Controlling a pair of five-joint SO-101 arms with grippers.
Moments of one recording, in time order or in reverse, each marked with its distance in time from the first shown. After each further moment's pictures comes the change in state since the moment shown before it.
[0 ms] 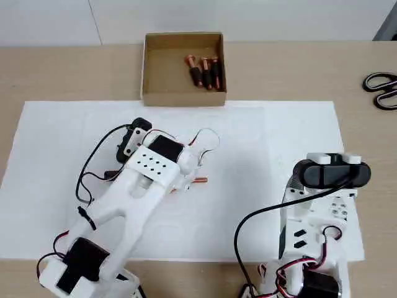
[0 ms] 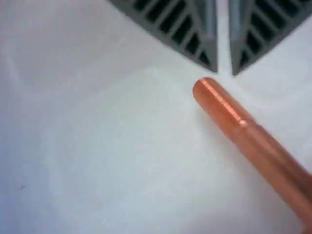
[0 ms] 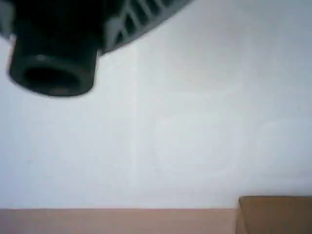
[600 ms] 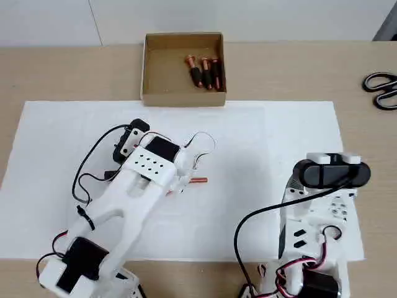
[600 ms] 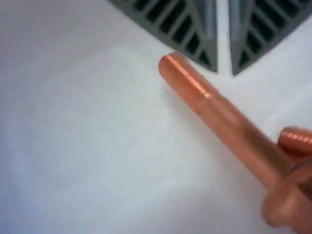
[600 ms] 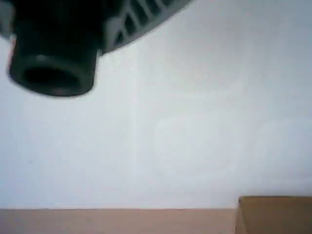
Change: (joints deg) left arm -1.4 0.0 2.6 0.0 -4.1; right arm 0.0 0.0 0.0 0.0 0.0
